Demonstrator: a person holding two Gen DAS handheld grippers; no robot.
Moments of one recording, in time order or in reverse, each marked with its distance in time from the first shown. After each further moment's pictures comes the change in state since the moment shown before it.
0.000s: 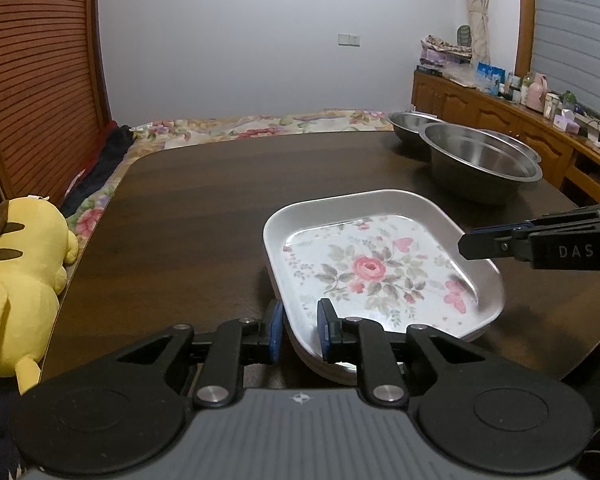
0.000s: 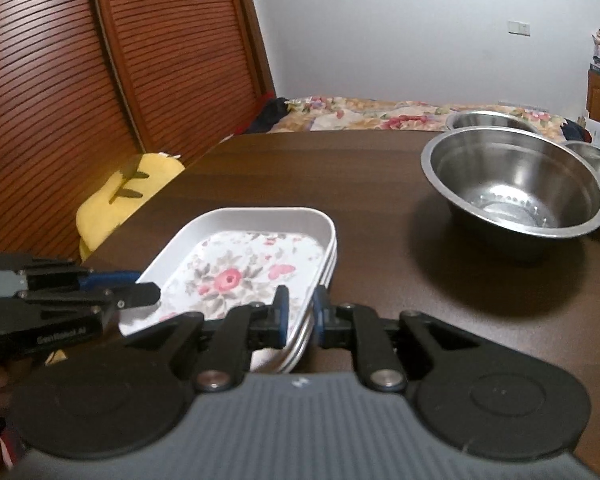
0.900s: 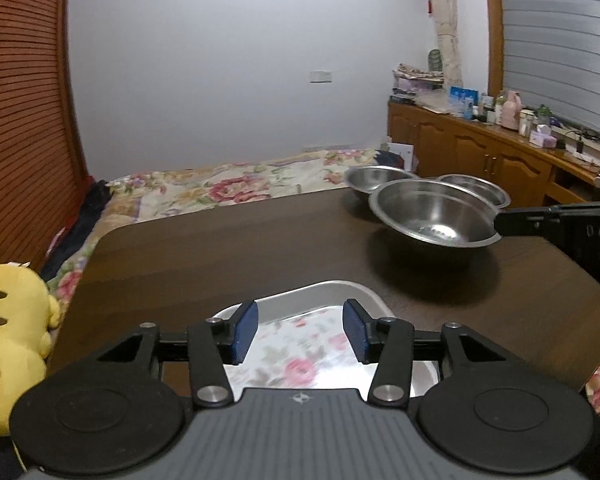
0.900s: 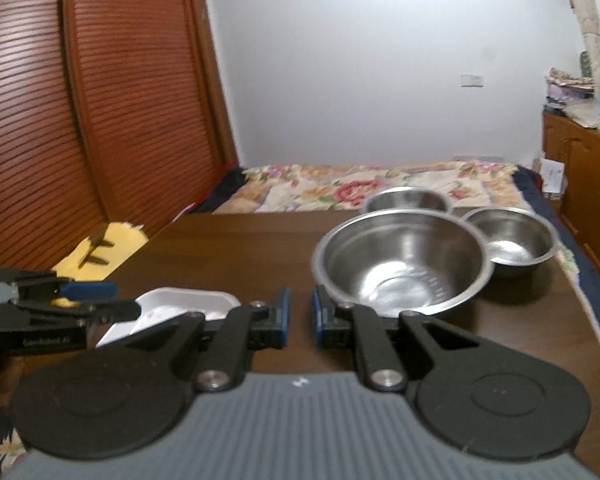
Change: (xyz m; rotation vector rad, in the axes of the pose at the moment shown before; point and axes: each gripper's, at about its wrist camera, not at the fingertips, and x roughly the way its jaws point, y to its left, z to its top) left arm -0.004 -0.050 0.051 0.075 -0.114 -0.042; right arm -0.062 -0.056 0.020 0.024 -0.209 -0.109
